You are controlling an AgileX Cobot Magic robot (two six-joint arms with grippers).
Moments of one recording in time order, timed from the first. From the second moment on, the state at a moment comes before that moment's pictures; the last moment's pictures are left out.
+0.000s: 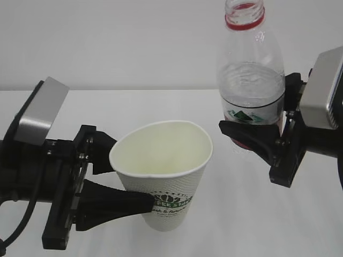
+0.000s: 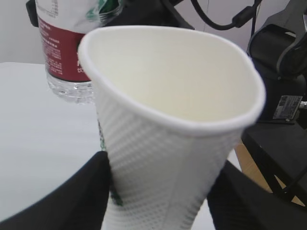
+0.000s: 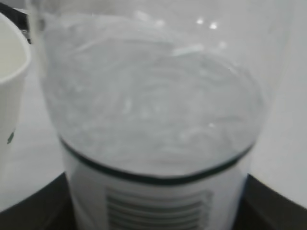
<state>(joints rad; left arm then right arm) -0.38 1.56 -0.55 1.34 -1.16 -0.70 0.25 1.27 -0.50 -1.04 -0.71 0.33</state>
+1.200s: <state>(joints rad) -0.38 1.51 -0.55 1.36 -1.16 -0.66 0.25 1.27 -0.57 -0.98 -0.62 0.00</state>
